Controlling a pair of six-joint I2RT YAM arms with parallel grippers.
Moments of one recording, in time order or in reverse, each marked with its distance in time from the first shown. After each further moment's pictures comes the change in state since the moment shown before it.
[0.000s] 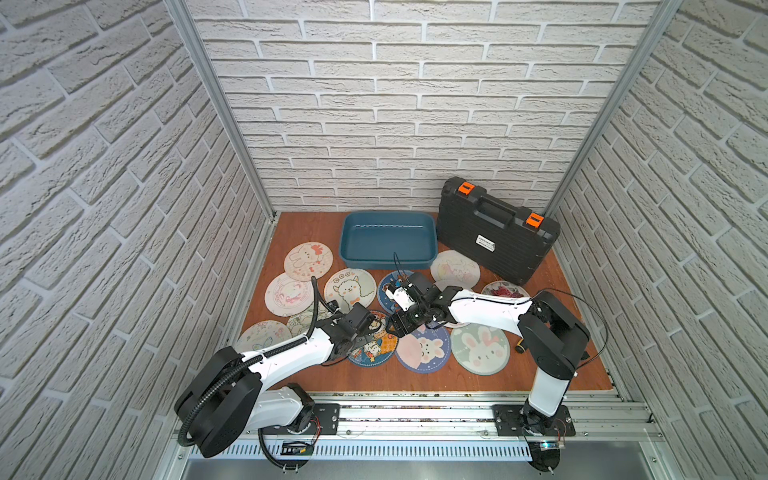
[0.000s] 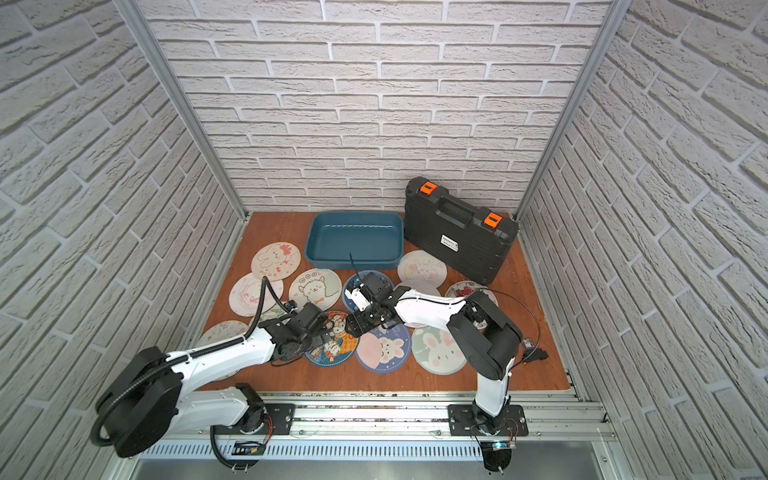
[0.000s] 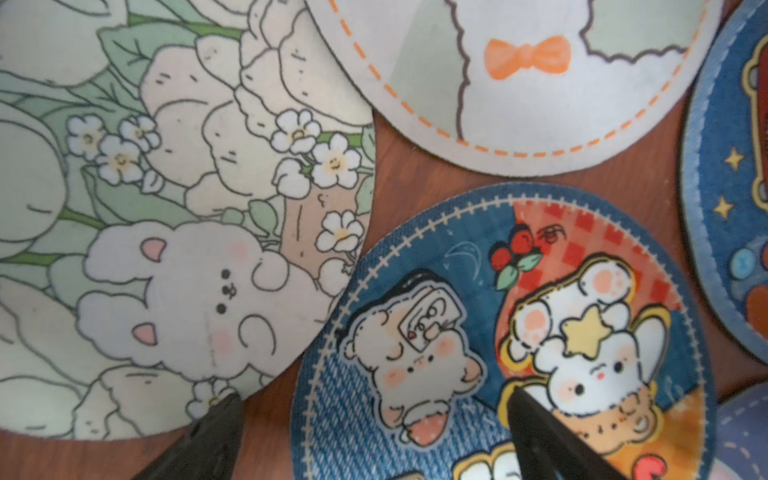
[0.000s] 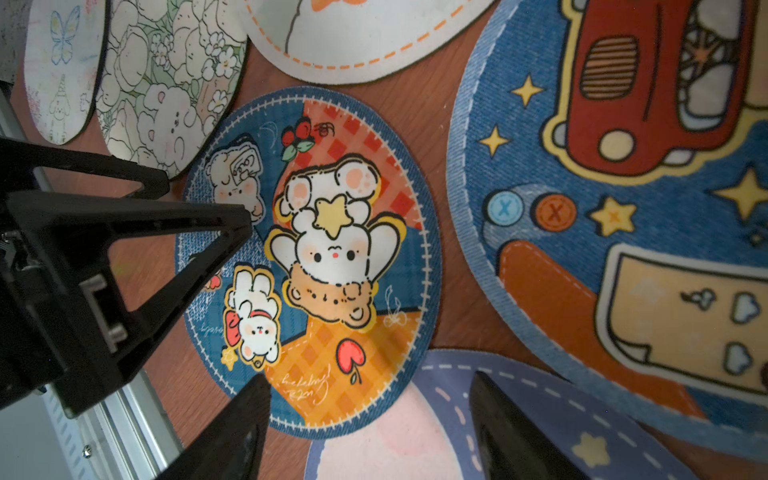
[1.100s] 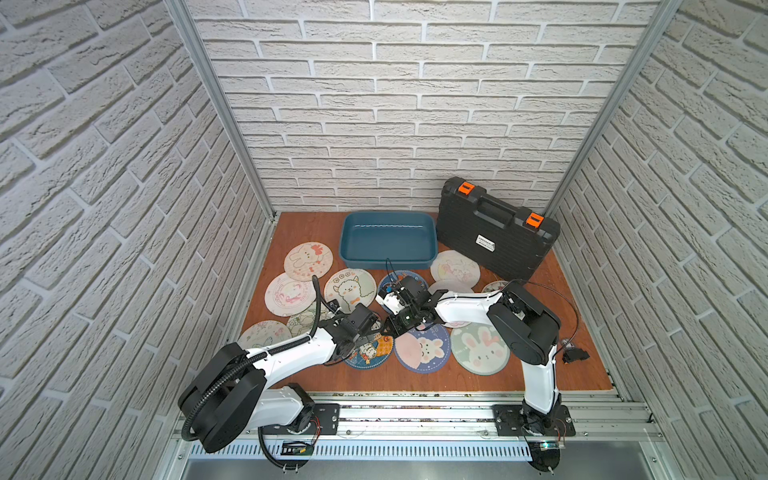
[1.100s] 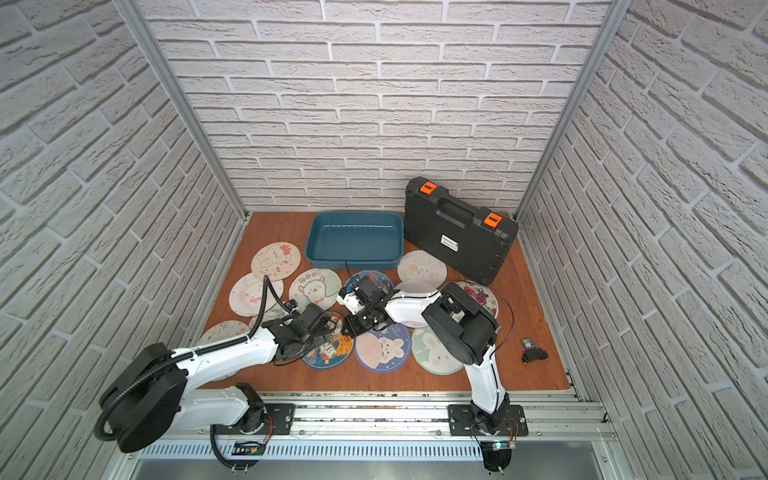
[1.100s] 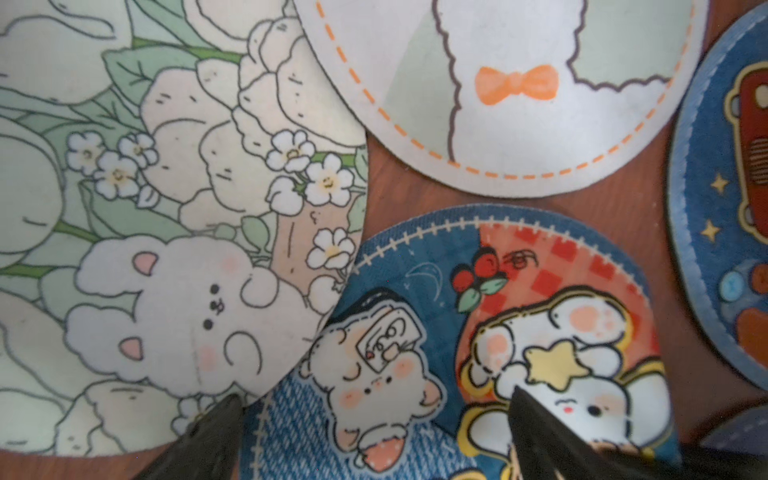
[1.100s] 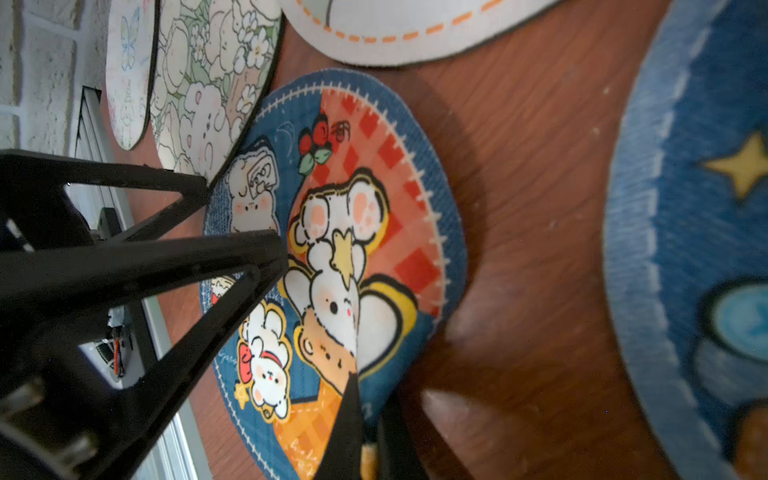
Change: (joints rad) left arm -0.012 0.018 -0.003 0.035 -0.033 -0.031; right arm -0.003 0.171 0.029 0.169 -0.217 0.061
